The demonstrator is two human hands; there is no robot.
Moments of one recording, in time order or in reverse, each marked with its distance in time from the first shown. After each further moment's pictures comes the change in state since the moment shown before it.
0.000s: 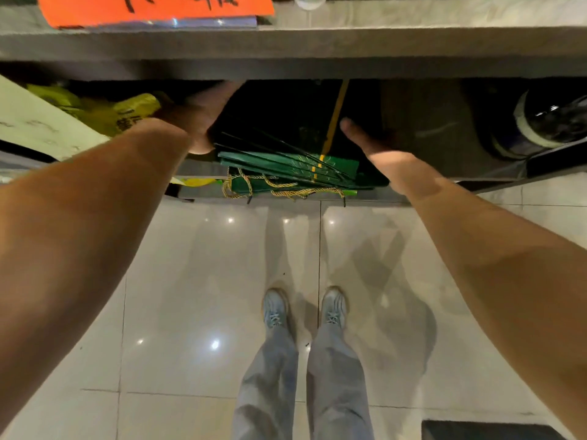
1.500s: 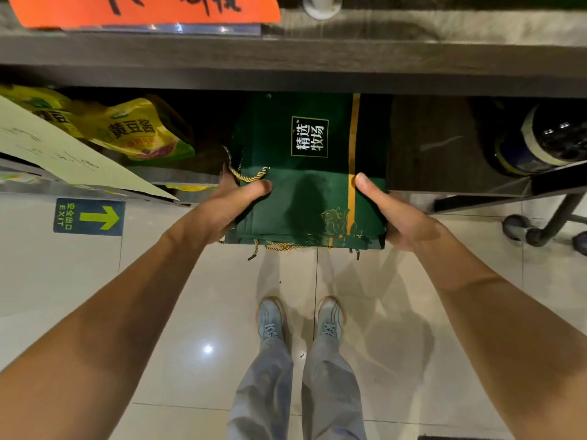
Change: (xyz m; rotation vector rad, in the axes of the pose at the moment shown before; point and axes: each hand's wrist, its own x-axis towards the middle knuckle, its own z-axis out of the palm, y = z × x) left_hand -0.048 -0.095 0.034 0.104 0.018 -0.057; right_hand -0.024 0.066 0.002 0.432 -0.362 0.097
